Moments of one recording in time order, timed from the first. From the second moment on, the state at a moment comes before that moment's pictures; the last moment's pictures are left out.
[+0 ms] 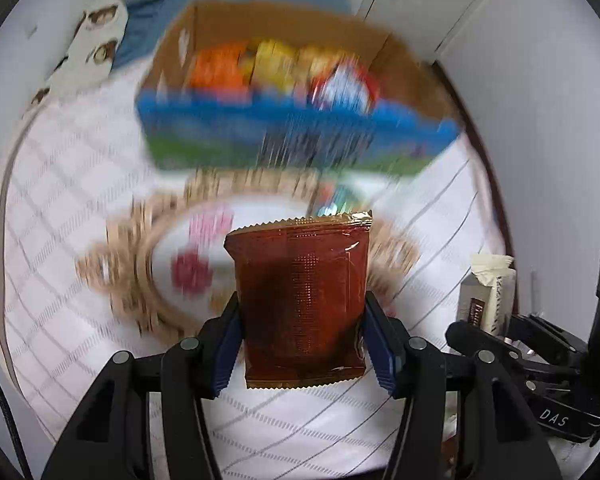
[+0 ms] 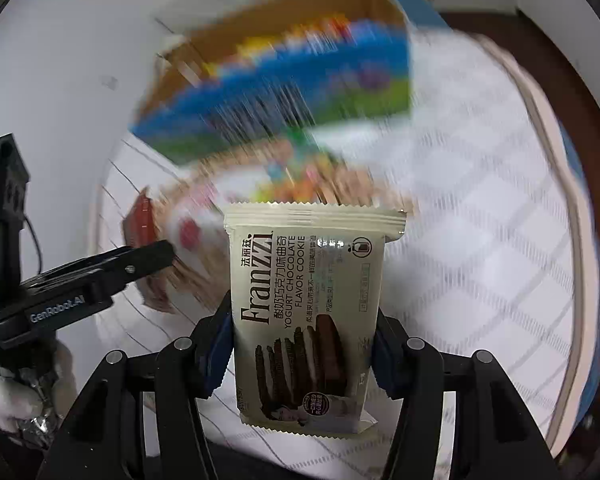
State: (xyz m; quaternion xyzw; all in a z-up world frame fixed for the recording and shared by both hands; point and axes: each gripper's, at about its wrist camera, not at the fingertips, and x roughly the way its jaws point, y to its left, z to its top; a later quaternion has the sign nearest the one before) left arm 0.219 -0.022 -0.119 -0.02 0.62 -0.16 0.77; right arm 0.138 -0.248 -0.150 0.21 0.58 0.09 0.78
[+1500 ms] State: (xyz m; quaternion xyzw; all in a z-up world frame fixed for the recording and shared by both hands) left arm 0.424 0.001 -0.141 0.02 0.62 -0.06 0.78; right arm 0.412 -0.275 -0.187 0.09 0.61 0.01 0.79
